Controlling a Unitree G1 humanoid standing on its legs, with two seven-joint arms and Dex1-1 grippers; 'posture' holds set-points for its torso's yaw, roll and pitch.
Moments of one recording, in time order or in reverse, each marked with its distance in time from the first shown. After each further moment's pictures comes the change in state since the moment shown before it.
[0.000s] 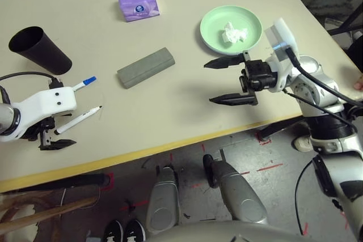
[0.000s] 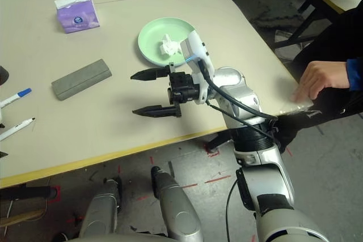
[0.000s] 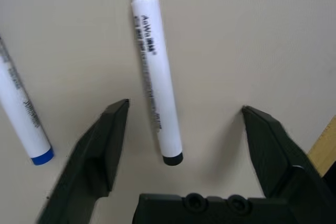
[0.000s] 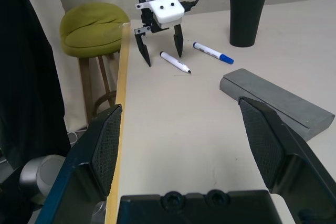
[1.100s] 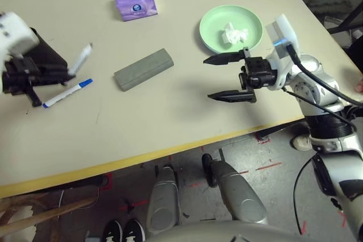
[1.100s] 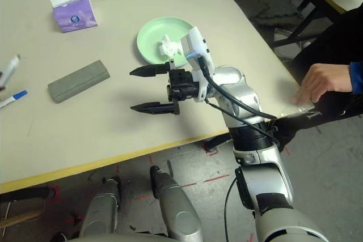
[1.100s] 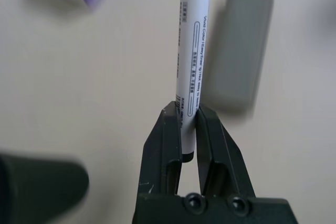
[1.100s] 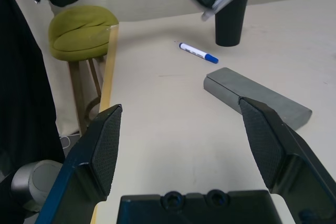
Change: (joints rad) left arm -0.489 -0.125 0.248 0.036 -0.387 0.397 0.106; right arm -0.002 0.007 -0.006 -0.011 0.001 0.001 -0.025
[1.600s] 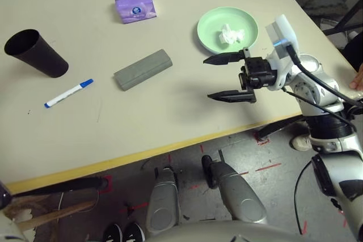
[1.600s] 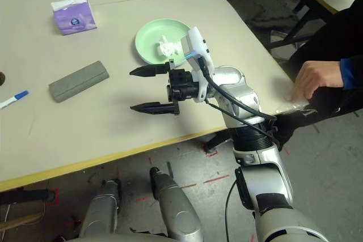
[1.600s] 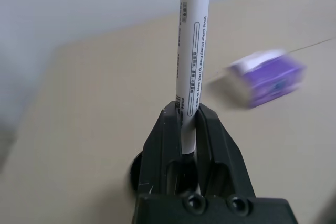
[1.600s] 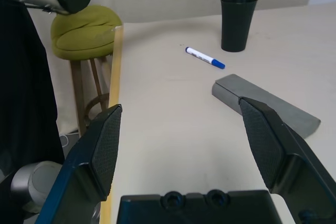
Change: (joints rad) left arm -0.036 -0.099 0.258 0.308 0.022 -0.289 0.425; right arm -0.001 0.002 -0.001 0.003 0.000 0.000 -0.011
